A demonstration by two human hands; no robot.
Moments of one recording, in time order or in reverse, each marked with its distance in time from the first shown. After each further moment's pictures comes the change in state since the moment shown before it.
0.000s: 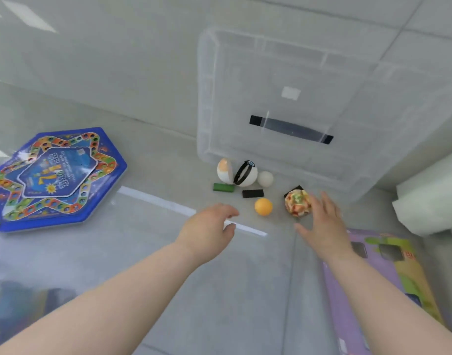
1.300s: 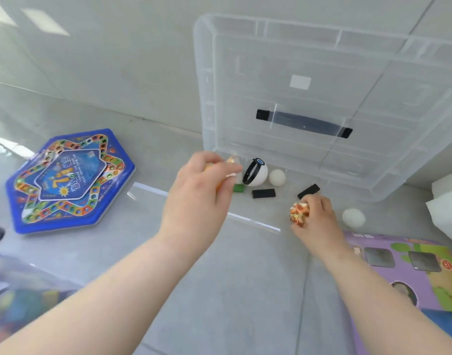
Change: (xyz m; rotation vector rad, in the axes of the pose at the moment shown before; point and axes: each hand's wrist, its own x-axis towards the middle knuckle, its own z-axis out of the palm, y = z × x) left_hand 0.000 0.039 -0.047 -0.053 0.526 0.038; right_hand 0.021 -0.013 0.018 0.300 -0.017 0.015
